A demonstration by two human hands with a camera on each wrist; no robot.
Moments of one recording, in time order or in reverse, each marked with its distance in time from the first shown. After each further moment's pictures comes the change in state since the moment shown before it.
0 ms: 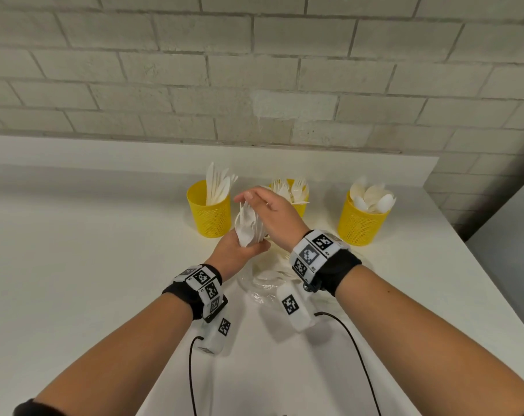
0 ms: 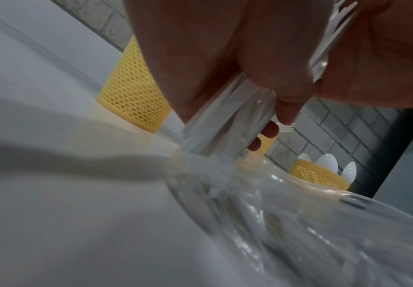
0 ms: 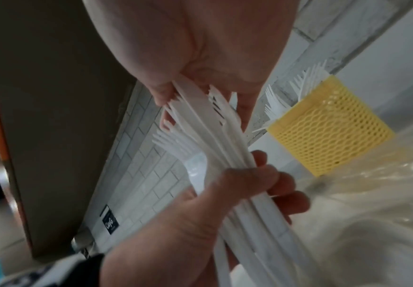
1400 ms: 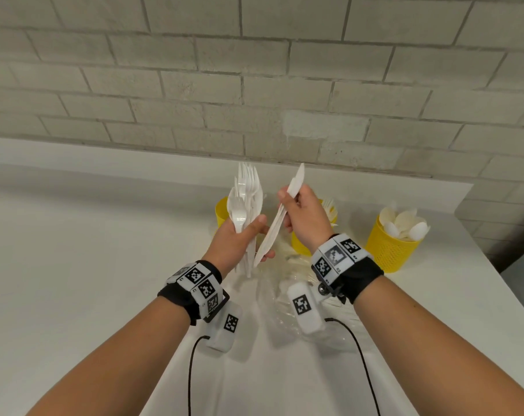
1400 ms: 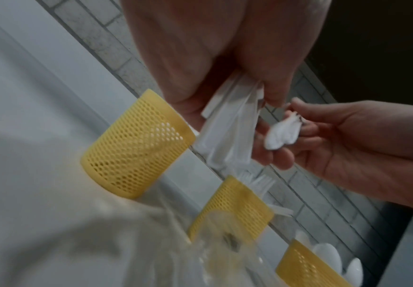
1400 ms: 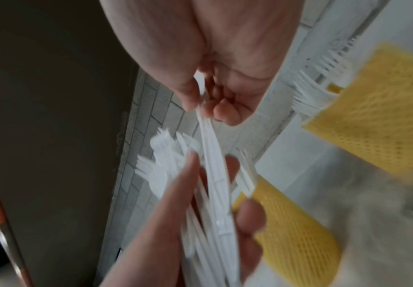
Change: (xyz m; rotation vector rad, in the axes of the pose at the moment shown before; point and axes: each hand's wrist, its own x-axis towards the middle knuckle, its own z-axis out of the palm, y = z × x) left_hand -0.004 0.046 -0.052 -0.386 0.045 0.014; right_hand 0.040 -0.005 0.006 0.079 0.224 0.122
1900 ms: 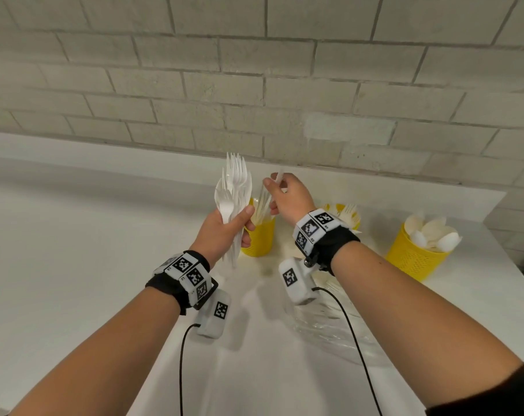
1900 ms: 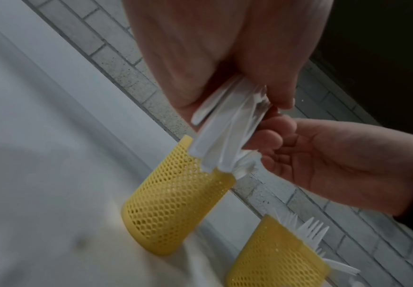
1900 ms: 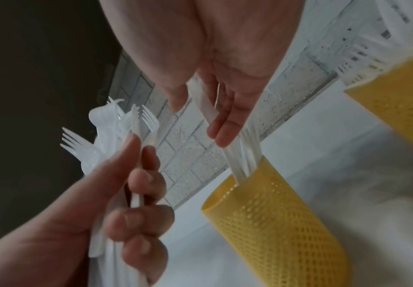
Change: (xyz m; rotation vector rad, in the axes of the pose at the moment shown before) left_hand 0.016 0.010 -0.055 0.139 0.153 0.062; right_hand 0.049 -0.012 0.055 -0.125 -0.029 0.042
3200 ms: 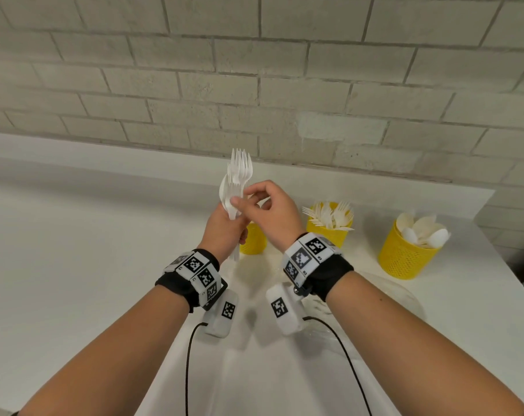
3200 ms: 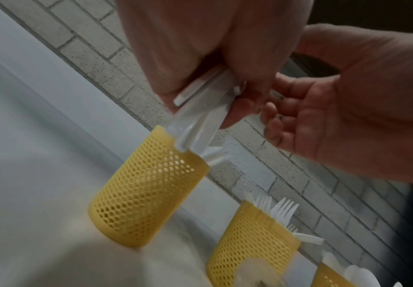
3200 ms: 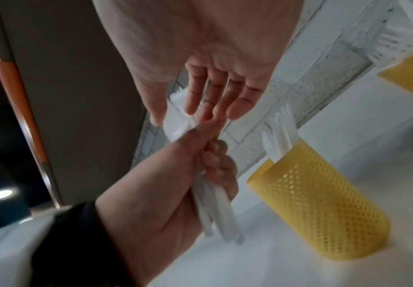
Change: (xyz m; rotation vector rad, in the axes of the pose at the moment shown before) left_hand -0.001 0.006 0.022 0.089 0.114 0.047; right_hand -0.054 -0.010 0.006 0.089 -0.042 -0.152
